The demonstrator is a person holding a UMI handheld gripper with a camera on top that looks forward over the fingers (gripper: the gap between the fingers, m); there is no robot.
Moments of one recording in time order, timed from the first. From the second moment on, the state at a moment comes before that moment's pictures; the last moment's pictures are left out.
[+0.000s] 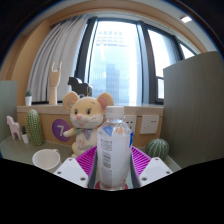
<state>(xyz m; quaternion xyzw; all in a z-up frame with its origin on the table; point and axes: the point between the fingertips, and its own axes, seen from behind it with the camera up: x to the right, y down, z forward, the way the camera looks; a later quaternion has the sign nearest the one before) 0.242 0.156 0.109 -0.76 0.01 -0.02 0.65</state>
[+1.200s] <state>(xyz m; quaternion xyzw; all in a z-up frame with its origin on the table) 0.049 -0.218 0.146 -0.79 -0.02 0.06 0.61</state>
